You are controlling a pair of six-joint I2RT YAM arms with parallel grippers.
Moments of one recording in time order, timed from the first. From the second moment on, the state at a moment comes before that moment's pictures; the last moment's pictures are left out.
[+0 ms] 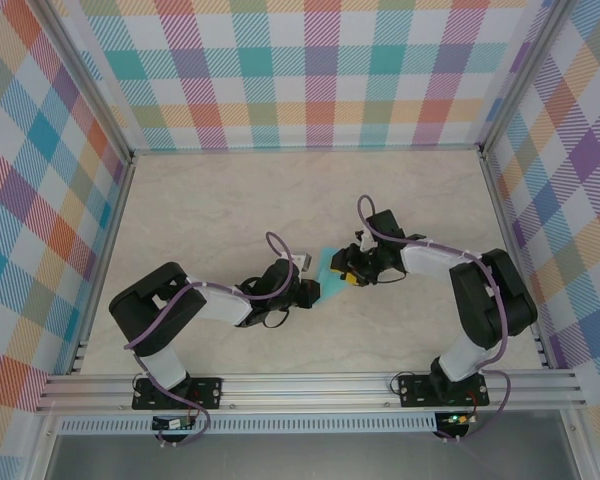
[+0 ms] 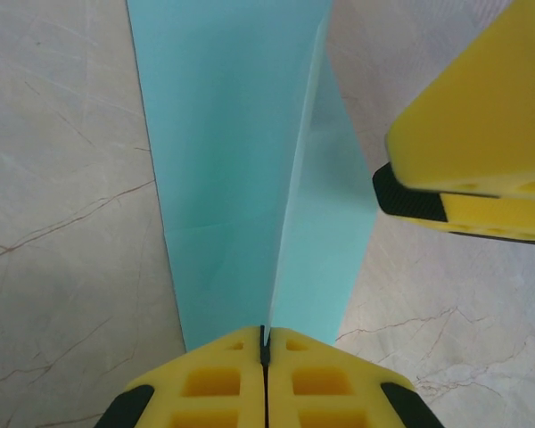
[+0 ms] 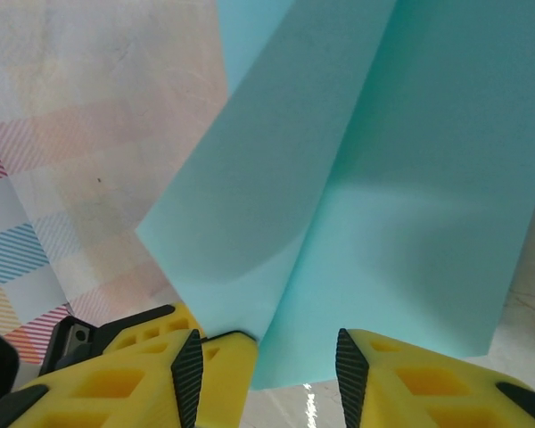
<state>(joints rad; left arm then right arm) -0.87 1.71 0.61 0.47 0.09 -0.73 0.43 1.65 0.85 -0.28 -0.61 0.82</state>
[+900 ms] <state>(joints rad) -0.87 1.74 0.62 0.47 0.13 -0.84 0.43 1.76 0.88 -0.26 -0.61 0.81</state>
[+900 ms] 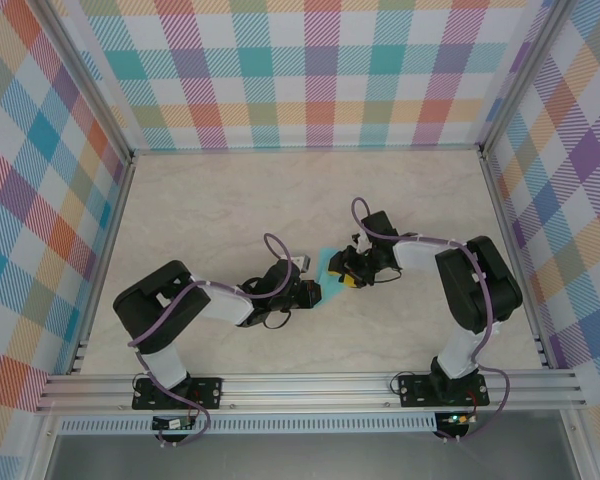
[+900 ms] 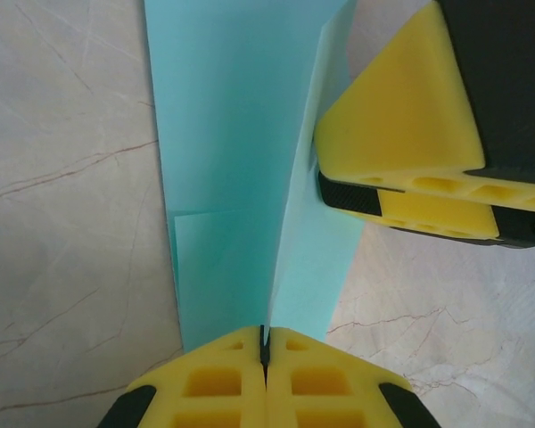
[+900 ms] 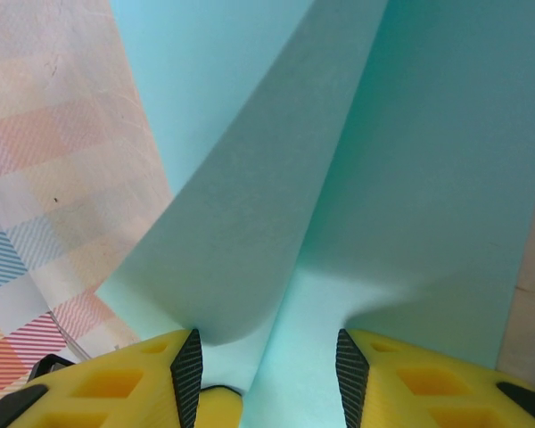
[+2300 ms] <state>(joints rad) -0.81 1.56 0.65 0.25 0.12 -0.89 0.50 1.88 1.13 -0.58 -0.46 0.80</state>
